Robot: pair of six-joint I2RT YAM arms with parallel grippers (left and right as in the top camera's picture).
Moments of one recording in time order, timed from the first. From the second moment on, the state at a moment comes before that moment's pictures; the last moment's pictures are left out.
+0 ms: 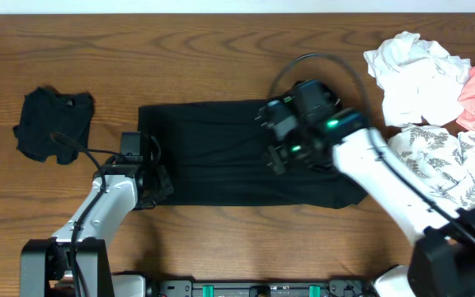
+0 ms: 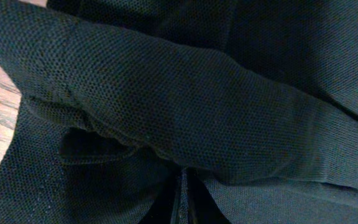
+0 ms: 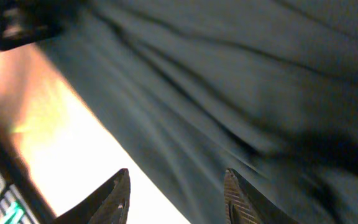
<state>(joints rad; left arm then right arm) -0.02 1.46 0.63 -0.56 0.07 -0.44 0.54 1.65 1.20 -0.75 -0.41 -0.04</state>
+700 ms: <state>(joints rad) -0.02 1.46 0.63 -0.56 0.07 -0.44 0.77 1.91 1.20 -0.52 -0.46 0.00</state>
